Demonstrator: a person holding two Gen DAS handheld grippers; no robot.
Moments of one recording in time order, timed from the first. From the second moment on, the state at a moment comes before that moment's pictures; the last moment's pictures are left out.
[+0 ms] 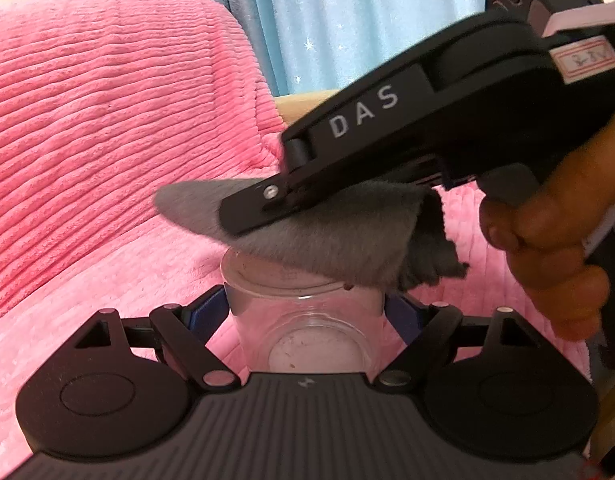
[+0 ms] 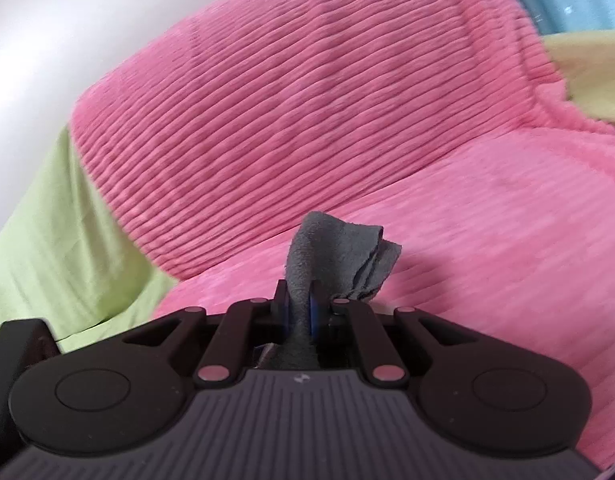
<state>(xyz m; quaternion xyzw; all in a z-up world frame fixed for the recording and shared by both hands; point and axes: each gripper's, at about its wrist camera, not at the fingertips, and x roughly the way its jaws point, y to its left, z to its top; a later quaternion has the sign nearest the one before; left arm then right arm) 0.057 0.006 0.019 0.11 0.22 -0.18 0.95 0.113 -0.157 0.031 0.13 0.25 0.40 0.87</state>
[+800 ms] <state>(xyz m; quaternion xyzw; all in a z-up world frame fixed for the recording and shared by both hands) 0.061 0.007 0.019 0.11 0.22 -0.18 0.95 0.113 -0.160 0.025 0.15 0.25 0.41 0.86</state>
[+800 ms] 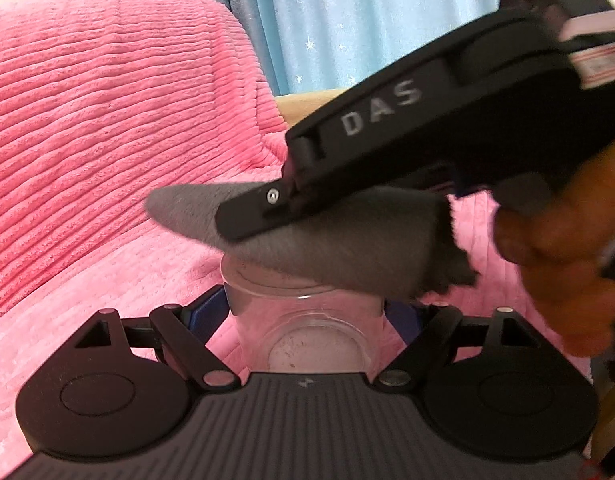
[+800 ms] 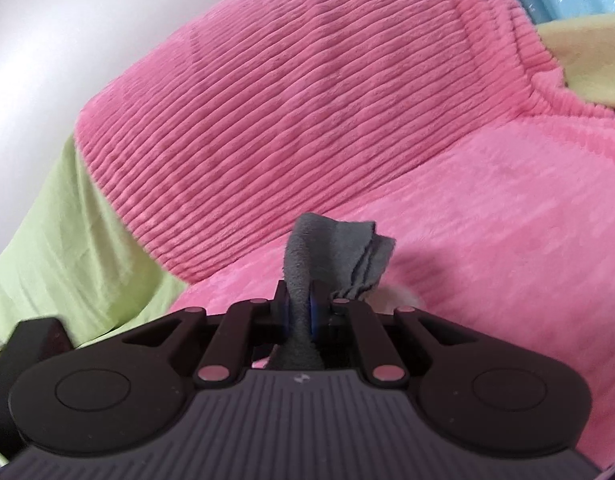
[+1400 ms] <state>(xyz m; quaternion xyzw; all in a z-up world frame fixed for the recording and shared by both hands) 0.059 0.011 0.019 0.11 0.22 -0.18 0.95 0.091 -0.179 0.023 0.17 0.27 0.42 0.85</state>
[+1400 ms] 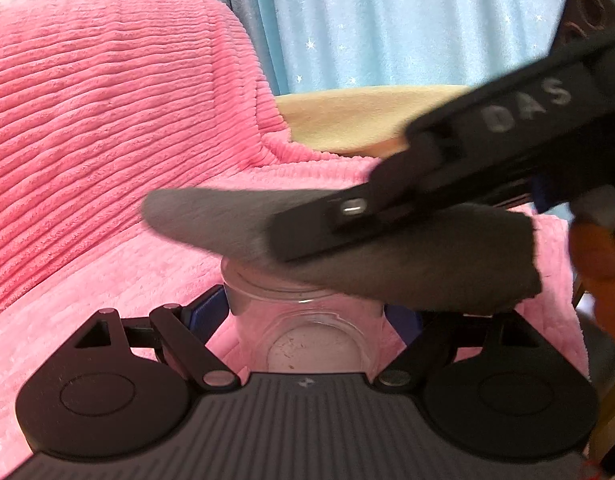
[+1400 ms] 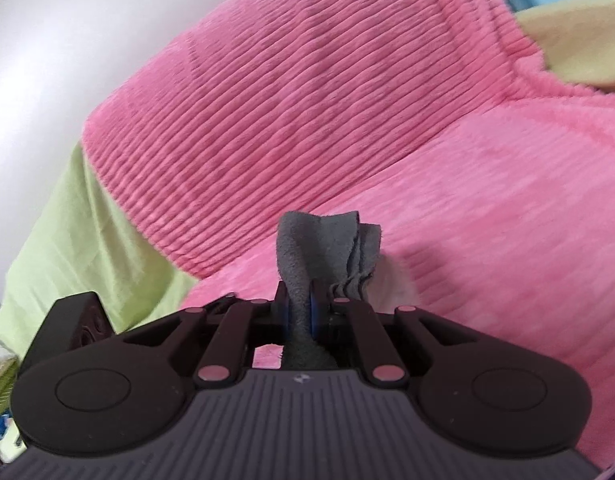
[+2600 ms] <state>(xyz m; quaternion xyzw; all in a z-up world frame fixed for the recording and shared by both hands) 0.058 0.007 0.020 0.11 0.22 -0.18 0.95 0.115 -0.165 0.031 0.13 0.24 0.36 0.89</state>
